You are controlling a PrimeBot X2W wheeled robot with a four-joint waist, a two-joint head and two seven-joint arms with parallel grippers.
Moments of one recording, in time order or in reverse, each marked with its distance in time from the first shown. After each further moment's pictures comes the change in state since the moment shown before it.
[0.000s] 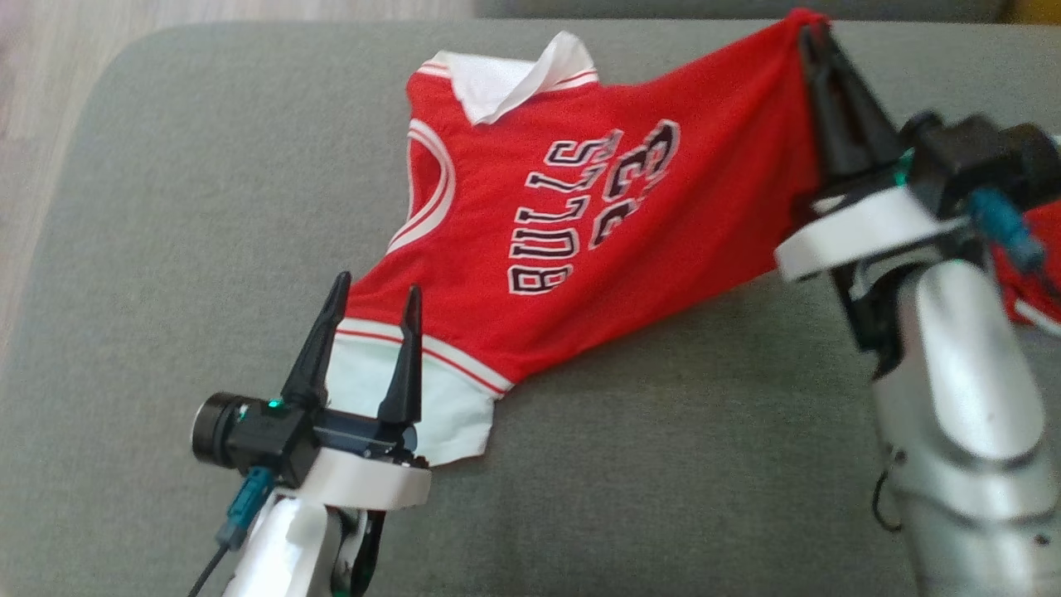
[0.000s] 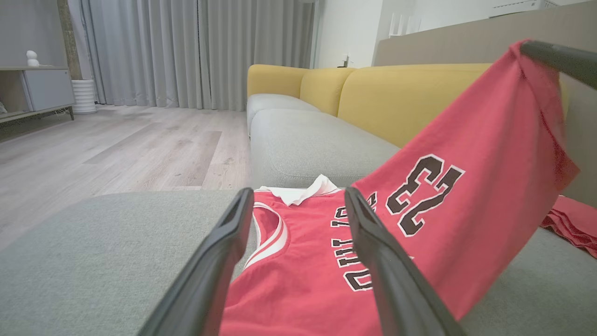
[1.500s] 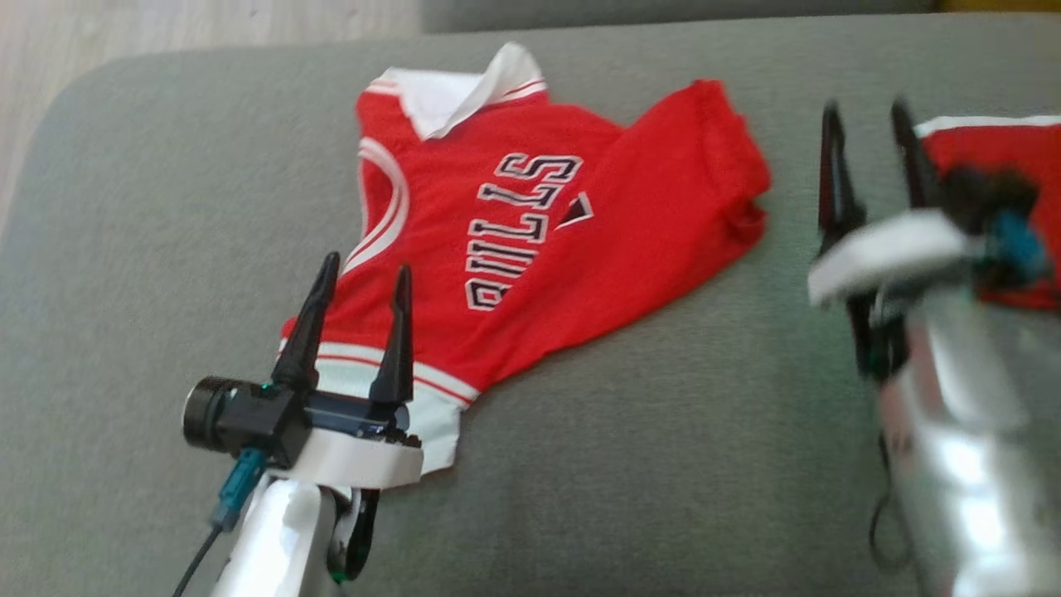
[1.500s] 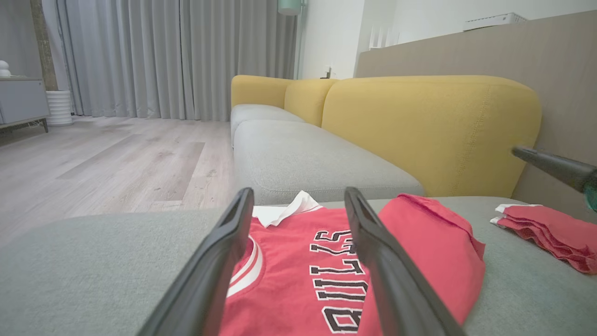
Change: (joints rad) left arm -0.034 -0.042 0.061 0.030 0.042 -0.042 -0.002; right arm -0.102 -0.004 -0.153 0.547 0.151 0.000 -0.175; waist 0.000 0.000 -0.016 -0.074
